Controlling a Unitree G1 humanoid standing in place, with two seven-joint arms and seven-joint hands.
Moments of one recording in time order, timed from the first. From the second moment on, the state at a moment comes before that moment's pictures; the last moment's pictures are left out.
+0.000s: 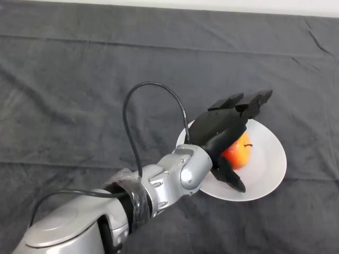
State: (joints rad) left arm -0.93 0.12 -1.09 0.88 -0.06 -0.26 0.46; right arm 0.03 -0.45 -0.04 1.09 1.07 -0.93 0.09
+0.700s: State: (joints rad) left arm -0.92 0.26 -0.82 0.86 -0.06 -0.41 0.55; right arm 0.03 -0.45 -0.04 1.09 1.08 -0.93 0.09
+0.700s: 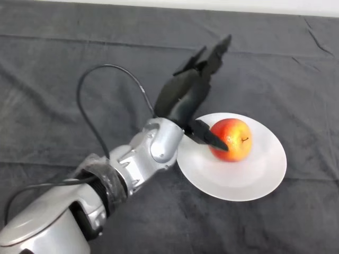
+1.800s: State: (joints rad) left arm -0.61 0.44 -0.36 0.79 -0.11 -0.55 0.57; right arm 0.03 -0.45 -0.03 1.10 1.08 -0.93 0.08
